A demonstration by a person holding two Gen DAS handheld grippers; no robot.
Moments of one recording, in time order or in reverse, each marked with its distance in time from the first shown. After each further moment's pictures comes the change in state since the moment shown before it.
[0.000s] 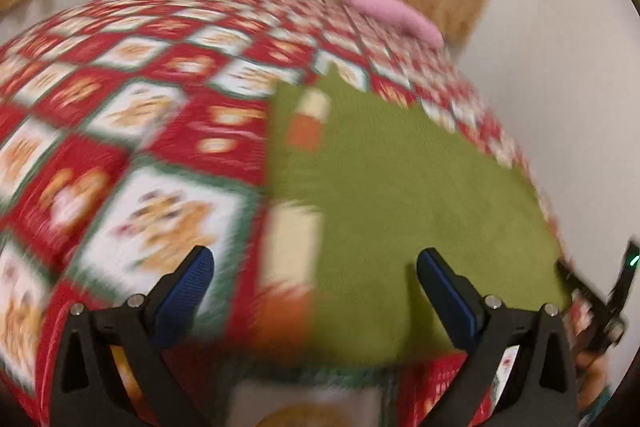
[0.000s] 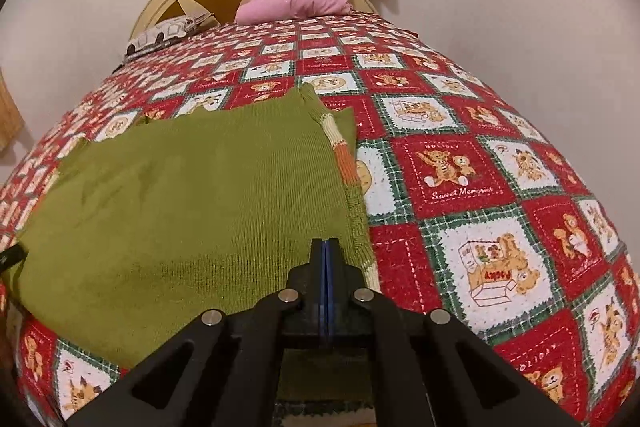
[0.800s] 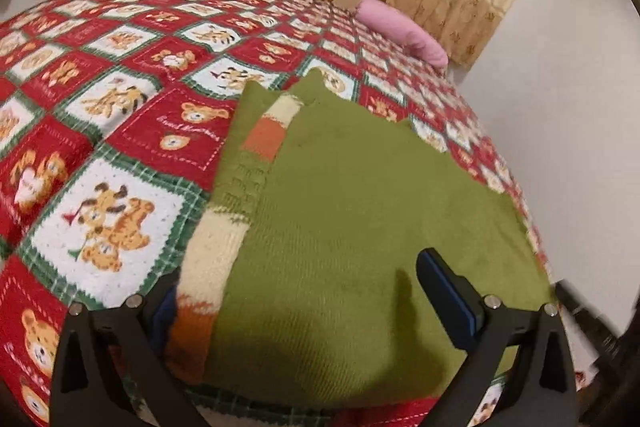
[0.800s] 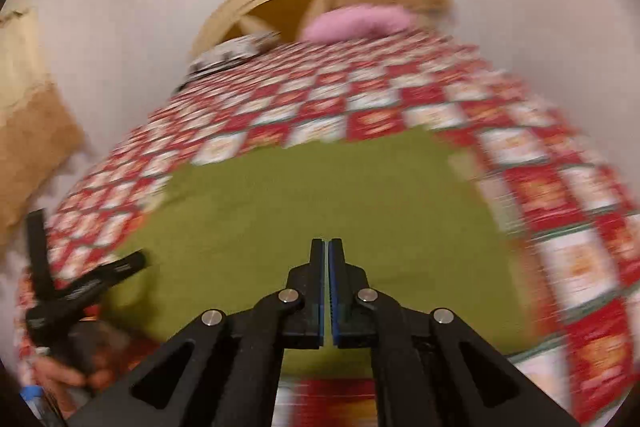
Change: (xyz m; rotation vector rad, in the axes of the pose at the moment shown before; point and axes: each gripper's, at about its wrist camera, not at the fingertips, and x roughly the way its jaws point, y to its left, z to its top) left arm 0.020 -0.034 0.000 -0.089 -0.017 -0.042; right arm -0.034 0.109 0.005 -0.006 0.003 0.327
